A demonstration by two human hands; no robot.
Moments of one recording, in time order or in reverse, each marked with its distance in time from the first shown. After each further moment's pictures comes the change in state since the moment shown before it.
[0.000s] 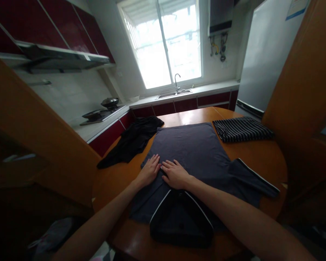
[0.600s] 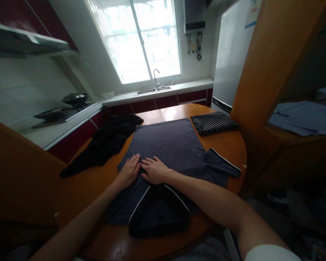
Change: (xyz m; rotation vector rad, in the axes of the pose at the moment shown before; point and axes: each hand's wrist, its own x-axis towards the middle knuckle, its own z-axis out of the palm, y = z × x) left_hand 0.007 0.003 0.006 -0.054 0.069 0.020; right_hand 0.003 0.004 0.000 -0.039 0.019 0.002
